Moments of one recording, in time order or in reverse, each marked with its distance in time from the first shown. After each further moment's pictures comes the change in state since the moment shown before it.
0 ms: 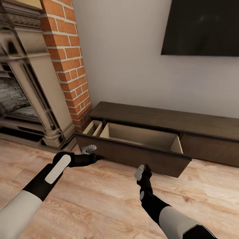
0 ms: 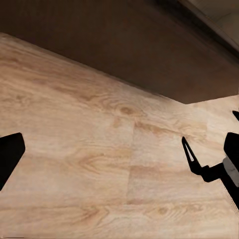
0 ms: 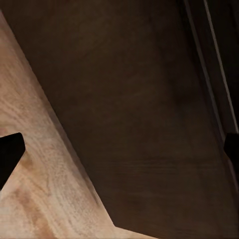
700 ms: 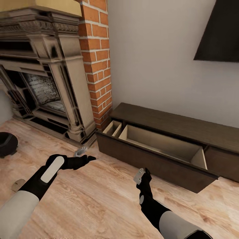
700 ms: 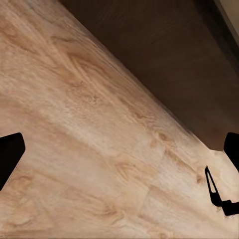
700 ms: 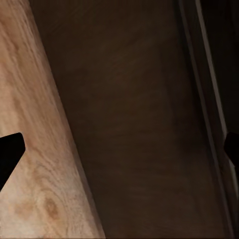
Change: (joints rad) left arm 0.001 0.009 0.117 0.149 -0.004 -0.014 0.003; right arm 0.036 0.004 0.002 -0.008 0.000 -0.003 -0.005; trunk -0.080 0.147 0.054
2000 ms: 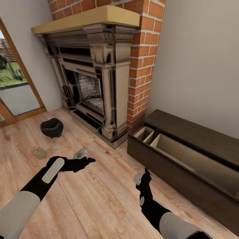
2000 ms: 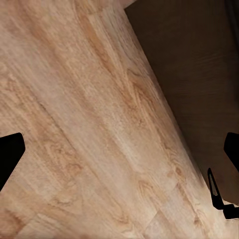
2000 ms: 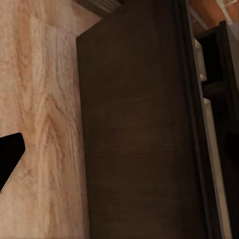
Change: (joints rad) left arm 0.000 -0.014 0.019 0.062 0.005 -0.006 -0.002; right arm 0.006 -0.001 0.000 0.006 0.001 -0.037 -0.006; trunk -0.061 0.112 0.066
